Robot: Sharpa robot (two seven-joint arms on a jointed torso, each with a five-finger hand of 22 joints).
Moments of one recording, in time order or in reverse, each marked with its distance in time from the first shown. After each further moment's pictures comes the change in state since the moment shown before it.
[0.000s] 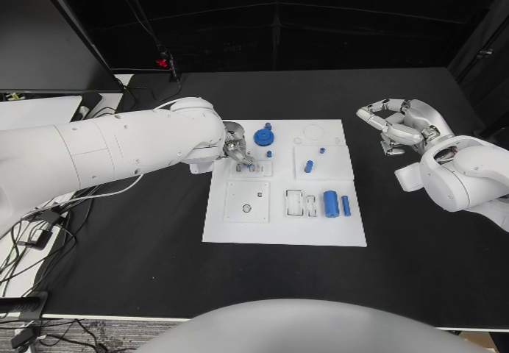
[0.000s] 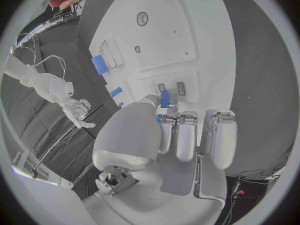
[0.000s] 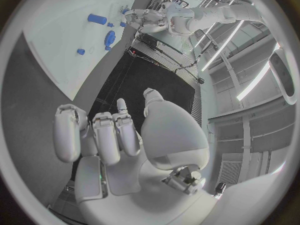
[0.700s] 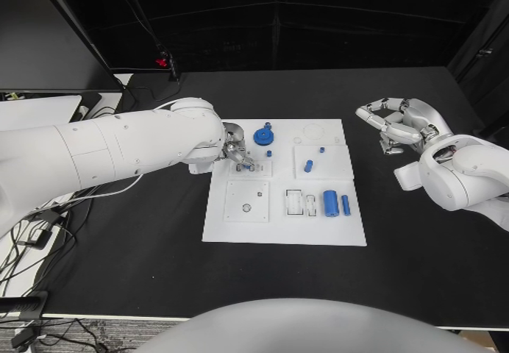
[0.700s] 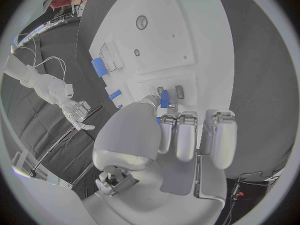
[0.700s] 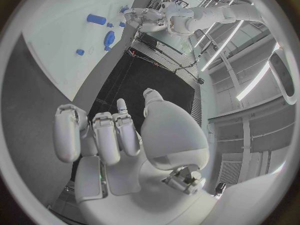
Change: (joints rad) left arm -0.004 0.004 0.000 -0.008 0.000 0.023 0.000; left_hand -0.009 0.009 0.004 0.002 -0.006 0.000 0.000 0.002 0.003 0.000 0.000 0.000 0.000 0.000 0.000 0.000 0.000 0.000 0.000 0.000 0.000 0.000; right arm 0.000 0.000 0.000 0.001 0.000 0.000 0.000; right_hand 0.004 0.004 -0.003 0.003 0.000 -0.007 0.000 0.005 0.000 0.000 0.000 0.000 0.000 0.000 0.000 0.000 0.000 0.000 0.000 0.000 0.000 0.000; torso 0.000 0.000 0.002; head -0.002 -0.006
